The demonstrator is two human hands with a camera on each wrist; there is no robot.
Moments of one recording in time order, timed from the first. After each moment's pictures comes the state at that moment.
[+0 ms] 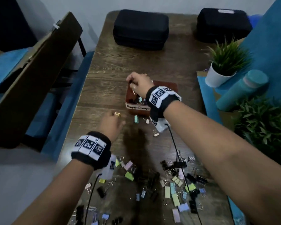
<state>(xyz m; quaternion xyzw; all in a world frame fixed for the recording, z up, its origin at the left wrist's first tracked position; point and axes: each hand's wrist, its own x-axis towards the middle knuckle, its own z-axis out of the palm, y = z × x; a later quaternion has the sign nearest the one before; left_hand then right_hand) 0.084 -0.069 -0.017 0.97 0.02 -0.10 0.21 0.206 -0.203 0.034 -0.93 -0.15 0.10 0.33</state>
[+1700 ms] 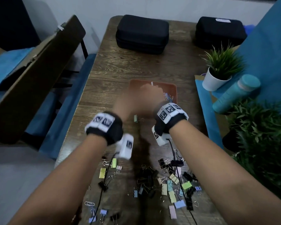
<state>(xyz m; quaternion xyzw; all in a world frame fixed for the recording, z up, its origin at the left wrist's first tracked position) 0.118 -0.102 0.012 0.89 0.05 -0.06 0.45 0.163 -0.228 0.023 -0.94 -0.07 0.05 0.33</state>
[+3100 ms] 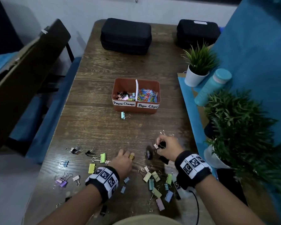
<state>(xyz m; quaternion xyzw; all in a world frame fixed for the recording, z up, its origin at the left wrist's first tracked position) -0.031 -0.140 -0.094 0.93 -0.20 -0.30 0.01 0.001 -0.339 -0.033 -0.93 0.02 0.22 0.30</state>
